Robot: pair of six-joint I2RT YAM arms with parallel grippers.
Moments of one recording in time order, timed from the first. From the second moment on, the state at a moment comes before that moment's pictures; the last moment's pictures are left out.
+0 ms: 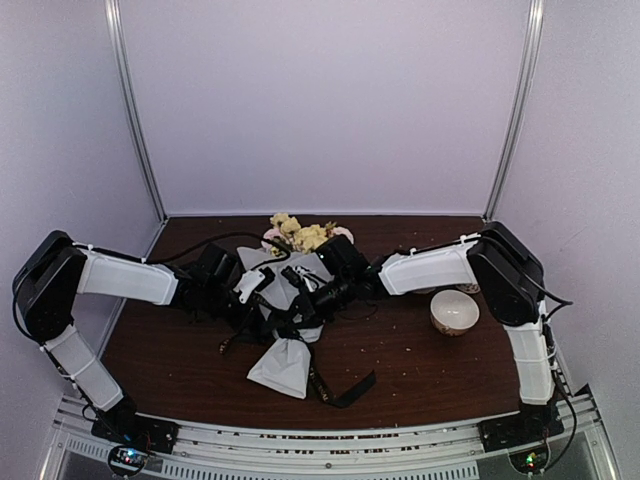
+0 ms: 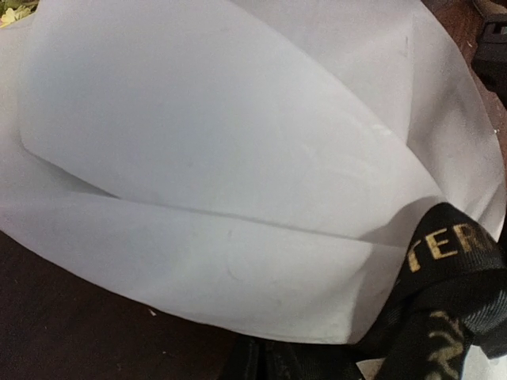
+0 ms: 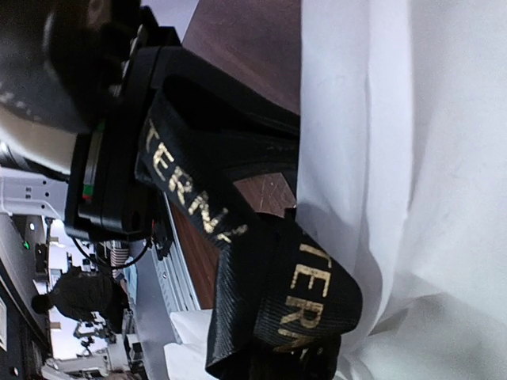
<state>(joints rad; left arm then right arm) -0.61 1.63 0.81 -0.12 0.21 0.10 0.87 2.17 1.49 -0.07 -0.77 0.63</state>
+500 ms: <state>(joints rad) -0.61 1.63 0.80 -0.12 0.20 0.10 0.83 2.11 1.50 -0.18 -0.70 0.57</state>
